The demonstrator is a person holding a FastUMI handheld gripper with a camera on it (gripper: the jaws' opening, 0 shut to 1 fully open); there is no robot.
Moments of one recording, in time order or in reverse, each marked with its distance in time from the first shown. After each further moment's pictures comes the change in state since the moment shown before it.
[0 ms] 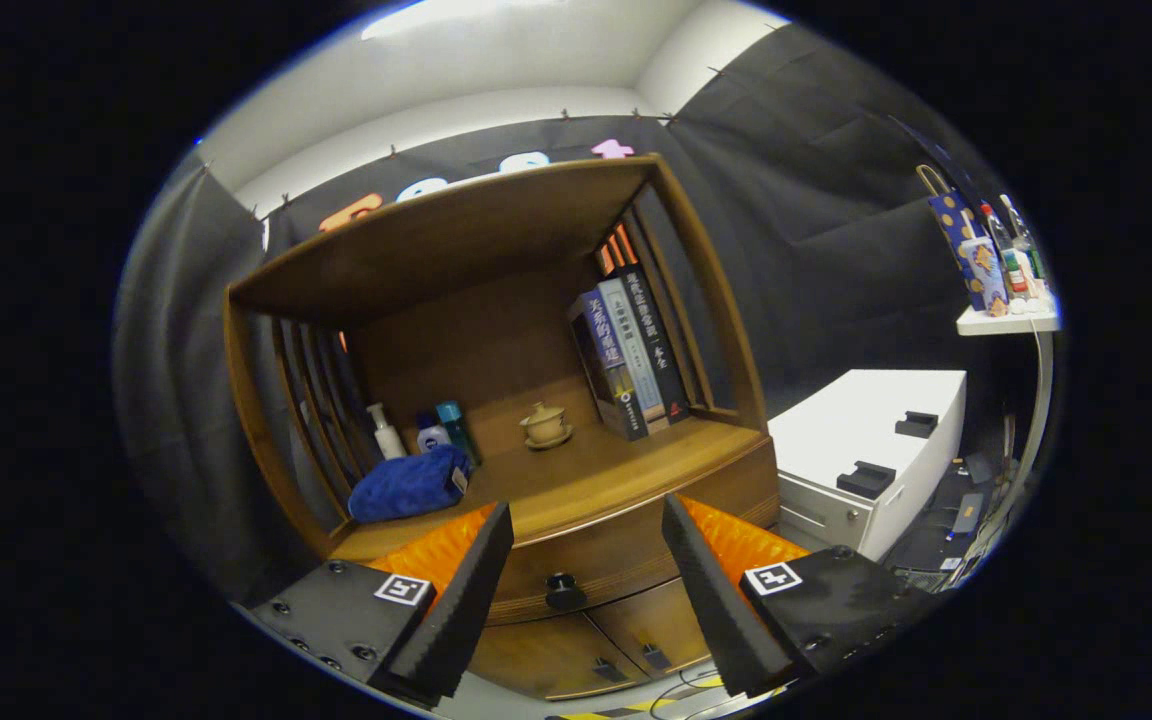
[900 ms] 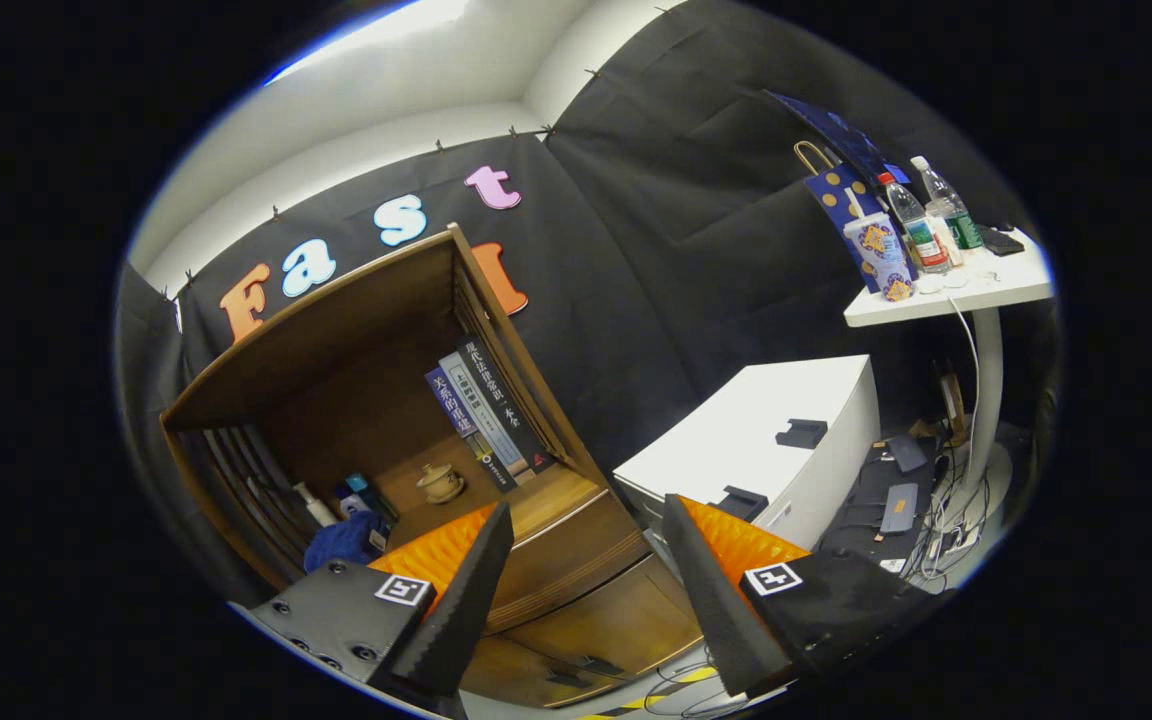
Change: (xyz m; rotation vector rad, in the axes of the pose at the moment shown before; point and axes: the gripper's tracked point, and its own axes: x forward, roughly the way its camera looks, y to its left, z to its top) arm -0.067 -0.169 0.098 0.237 -0.041 -0.240
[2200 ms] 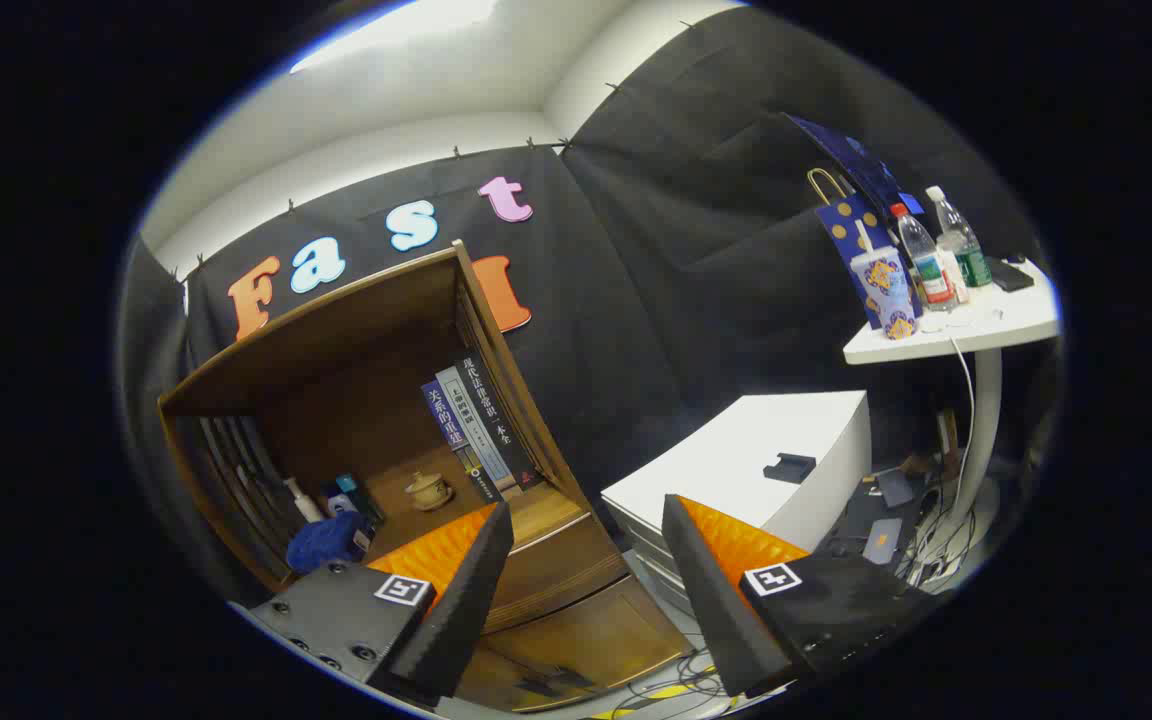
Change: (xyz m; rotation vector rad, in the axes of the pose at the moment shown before) arm 0.002 -0.013 0.020 -0.033 -0.052 0.014
